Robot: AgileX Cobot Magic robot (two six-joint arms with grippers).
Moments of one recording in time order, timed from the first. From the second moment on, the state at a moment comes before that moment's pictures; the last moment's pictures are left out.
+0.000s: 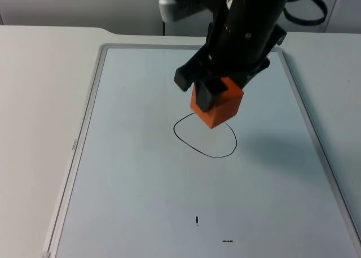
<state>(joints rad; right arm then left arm) 0.63 2.08 -1.58 -0.07 0.90 -0.03 -0.54 0.57 -0.58 0.09 0.70 -0.08</state>
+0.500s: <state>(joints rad) 0.63 2.18 -1.58 -0.07 0.83 -0.03 -0.54 0.57 -0.58 0.09 0.70 -0.08</state>
